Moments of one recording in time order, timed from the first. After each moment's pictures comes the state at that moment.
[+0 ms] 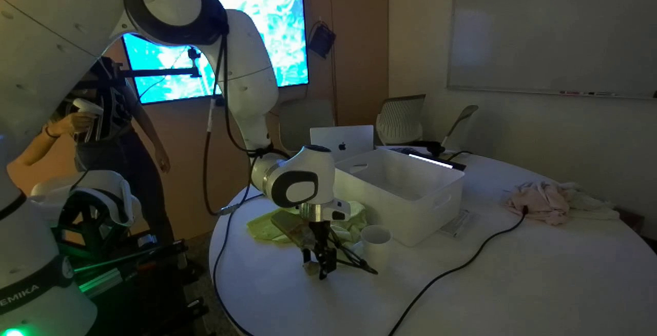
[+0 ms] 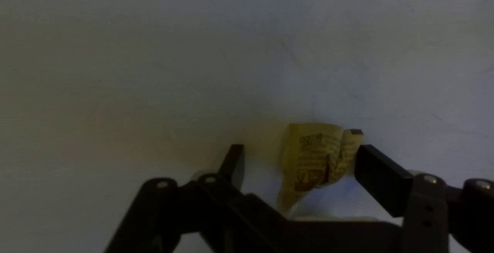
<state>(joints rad) -0.02 0.78 0.01 -2.13 -0.07 2.81 -0.07</state>
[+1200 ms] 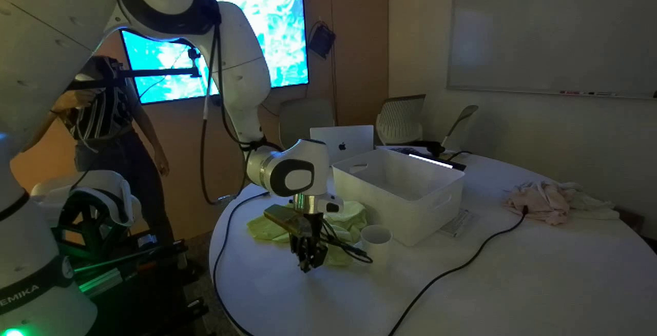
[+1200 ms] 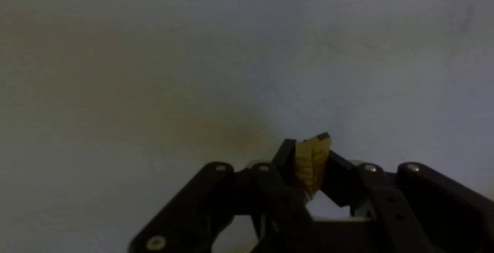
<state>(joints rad) 0.06 0.73 -0.03 -2.15 -0.13 2.70 -0.07</state>
